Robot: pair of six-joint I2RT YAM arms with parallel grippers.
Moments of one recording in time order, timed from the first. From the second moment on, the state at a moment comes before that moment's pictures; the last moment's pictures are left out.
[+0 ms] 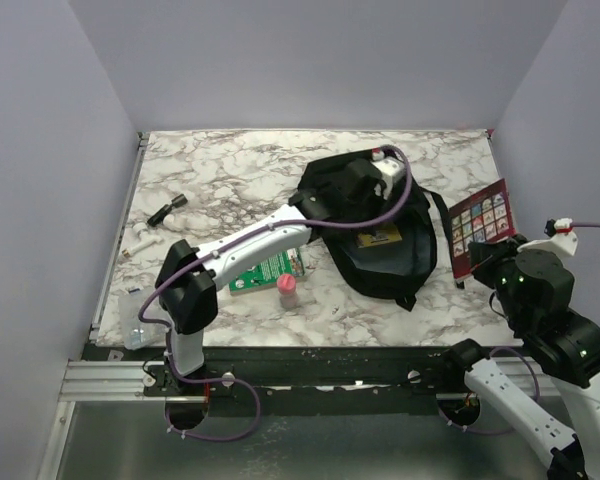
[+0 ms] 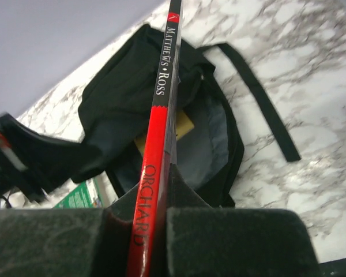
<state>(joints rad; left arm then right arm) -0.98 1.87 1.74 -0.49 0.01 -0.22 0.47 0.49 1.07 -0.93 0.58 0.71</state>
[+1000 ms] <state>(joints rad) -0.76 1.74 1.47 -0.10 0.49 -0.68 0.47 0.70 0.50 -0.33 0.07 1.27</state>
